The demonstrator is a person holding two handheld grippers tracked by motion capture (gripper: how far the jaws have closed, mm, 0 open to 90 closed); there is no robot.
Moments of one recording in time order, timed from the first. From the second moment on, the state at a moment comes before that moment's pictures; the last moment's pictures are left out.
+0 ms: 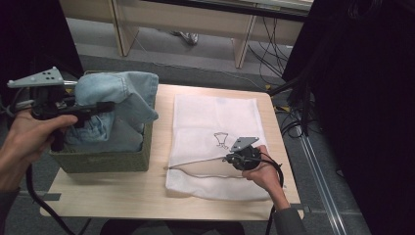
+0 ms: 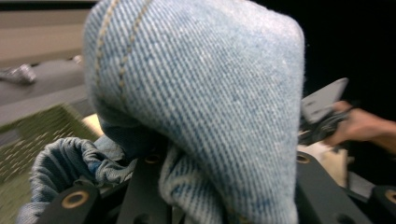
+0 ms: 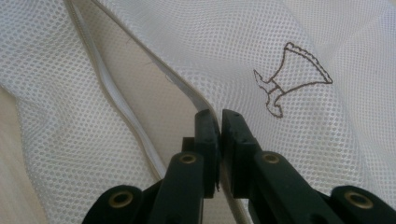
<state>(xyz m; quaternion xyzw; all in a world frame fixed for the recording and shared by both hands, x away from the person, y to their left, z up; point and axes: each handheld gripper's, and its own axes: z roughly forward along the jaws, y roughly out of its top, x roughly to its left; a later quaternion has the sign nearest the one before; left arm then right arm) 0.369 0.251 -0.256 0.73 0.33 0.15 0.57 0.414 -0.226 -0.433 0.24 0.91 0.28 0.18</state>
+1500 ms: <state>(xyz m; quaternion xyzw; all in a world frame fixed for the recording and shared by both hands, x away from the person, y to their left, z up) 0.335 0.068 -0.315 0.84 0.15 0.10 0.52 0.421 -0.235 -0.416 0.27 0.89 0.31 0.19</state>
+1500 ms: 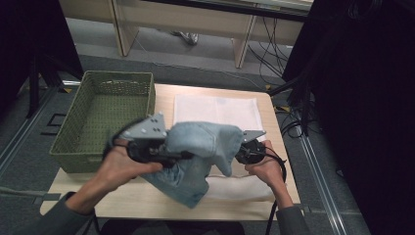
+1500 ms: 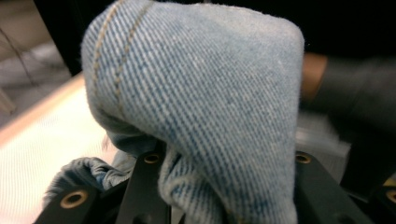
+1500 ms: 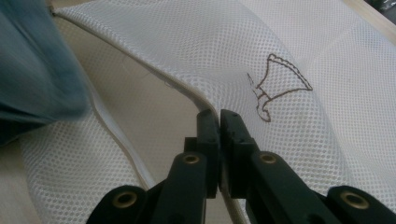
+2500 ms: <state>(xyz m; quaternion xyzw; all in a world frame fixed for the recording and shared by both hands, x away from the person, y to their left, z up) 0.382 0.032 -0.375 0.87 0.23 0.08 0.43 0.412 -0.225 -0.374 0.26 0.87 0.35 0.22</state>
